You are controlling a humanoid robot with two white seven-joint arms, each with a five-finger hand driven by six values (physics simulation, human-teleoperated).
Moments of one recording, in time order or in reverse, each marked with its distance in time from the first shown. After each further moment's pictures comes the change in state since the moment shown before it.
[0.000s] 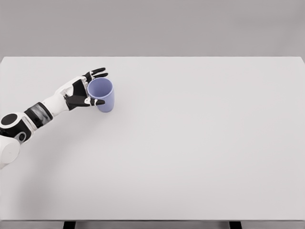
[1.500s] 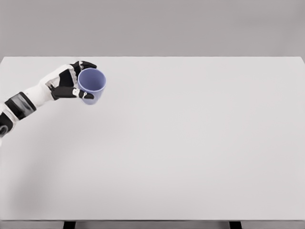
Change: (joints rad) left arm -0.032 0.099 0.002 -0.076 -0.084 -0.090 -0.012; right arm 0.000 0.000 0.000 0.000 0.000 0.000 0.000
